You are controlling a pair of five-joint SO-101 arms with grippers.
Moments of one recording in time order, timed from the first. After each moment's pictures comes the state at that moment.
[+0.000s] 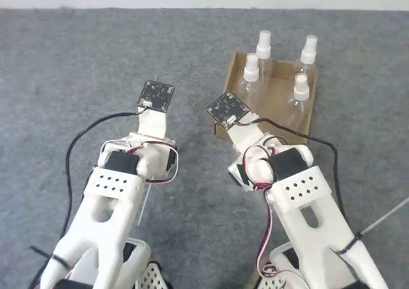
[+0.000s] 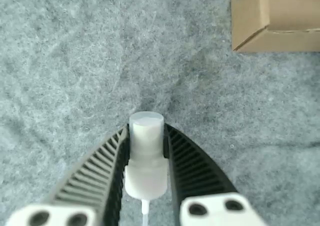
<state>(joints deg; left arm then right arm) 5.9 -36.4 59.4 51.6 2.5 -27.2 -38.0 44.1 68.8 17.5</state>
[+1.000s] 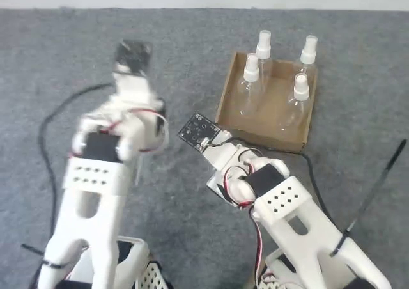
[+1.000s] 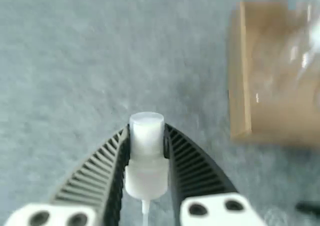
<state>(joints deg) -0.4 -36.4 32.0 61.0 3.5 -38.4 -38.1 53.1 55.6 17.5</state>
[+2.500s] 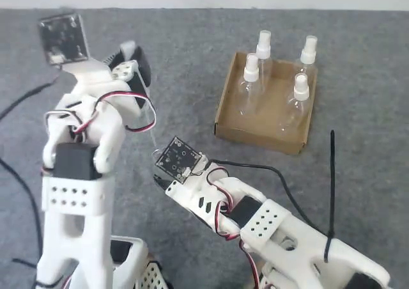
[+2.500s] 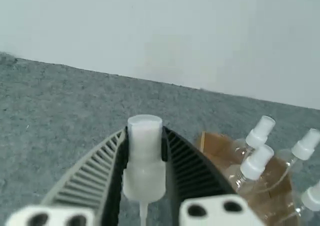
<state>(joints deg) -0.3 -41.6 26.2 52.0 19.8 -53.5 -38.1 68.6 10.4 8.4</state>
